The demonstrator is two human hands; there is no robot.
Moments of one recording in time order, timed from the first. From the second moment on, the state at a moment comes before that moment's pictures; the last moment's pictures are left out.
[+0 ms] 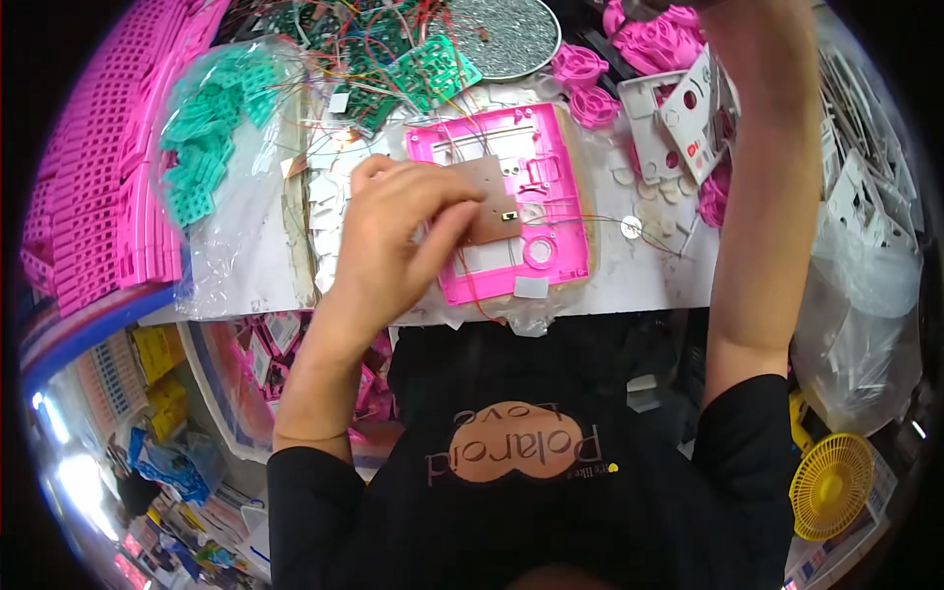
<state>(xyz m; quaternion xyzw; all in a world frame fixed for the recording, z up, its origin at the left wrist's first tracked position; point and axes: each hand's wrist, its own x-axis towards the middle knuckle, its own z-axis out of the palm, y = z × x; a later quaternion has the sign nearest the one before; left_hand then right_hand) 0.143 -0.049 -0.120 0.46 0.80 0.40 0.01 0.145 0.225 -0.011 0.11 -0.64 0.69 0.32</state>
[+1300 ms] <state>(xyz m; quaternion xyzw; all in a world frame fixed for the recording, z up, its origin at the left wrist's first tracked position) 0.001 0.091 -0.167 0.51 0.84 0.04 -0.18 0.185 0.165 -0.090 0.16 -0.54 0.81 0.14</state>
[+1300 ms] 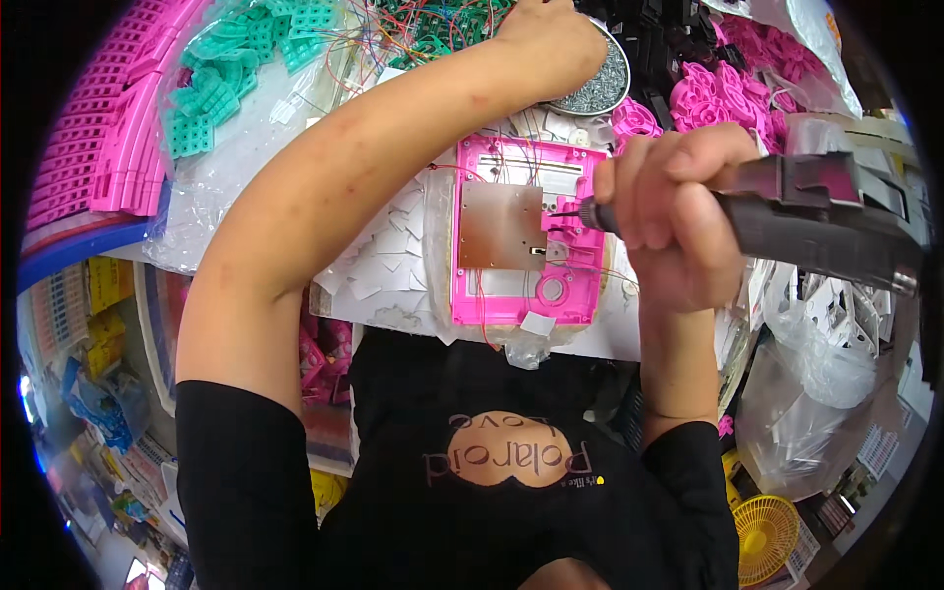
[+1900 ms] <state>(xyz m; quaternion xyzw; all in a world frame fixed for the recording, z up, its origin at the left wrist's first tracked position) 0.116 -0.056 -0.130 0.44 0.81 0.39 -0.05 0.177 0.145 -0.111 0.19 -0.73 0.65 0.12</state>
